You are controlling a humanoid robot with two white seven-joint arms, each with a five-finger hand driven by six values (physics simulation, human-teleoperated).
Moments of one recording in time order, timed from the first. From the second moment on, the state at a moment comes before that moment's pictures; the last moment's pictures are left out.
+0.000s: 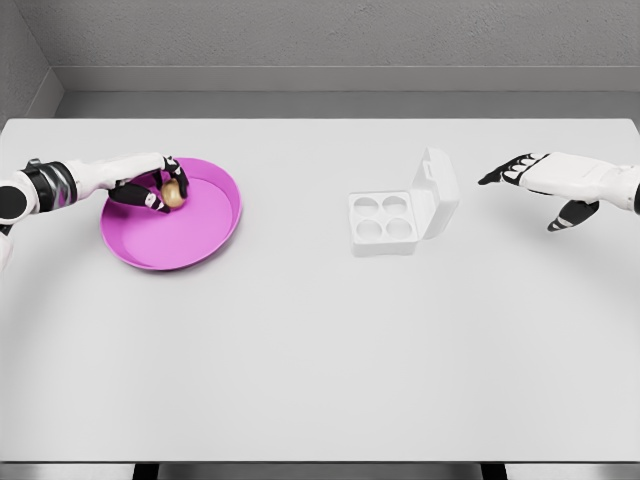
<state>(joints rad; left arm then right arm) -0.80 0.51 -0.54 -0.76 -0.31 -0.51 -0.61 -0.78 -0.89 0.81 -1.15 0.37 -0.61 0.41</state>
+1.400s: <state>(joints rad) -0.77 0.52 -0.55 -0.98 0.06 -0.52 -0.61 -0.79 -0.93 0.81 -1.15 0.36 -0.61 0.41</state>
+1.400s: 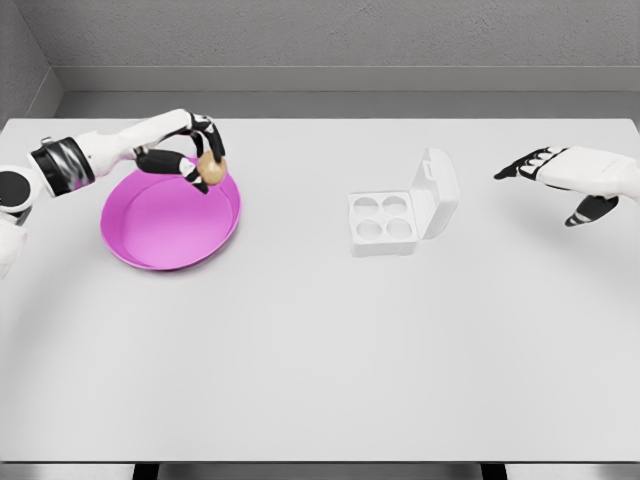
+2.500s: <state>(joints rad) -0.74 0.28 -0.55 -1.05 0.28 -0.50 -0.61 -0.79 -0.94 0.81 -1.15 0.36 -0.61 0.42</state>
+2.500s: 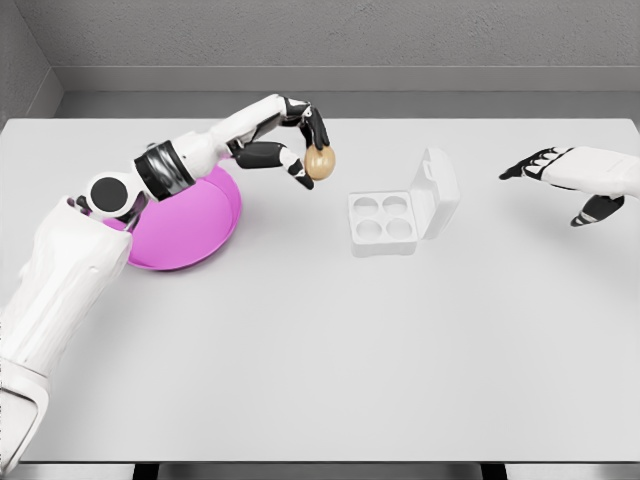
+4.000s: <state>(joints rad) -0.69 0.14 -0.60 -1.00 0.44 -0.32 -0.61 -0.78 -0.93 0.82 -1.15 0.36 -0.61 0.42</state>
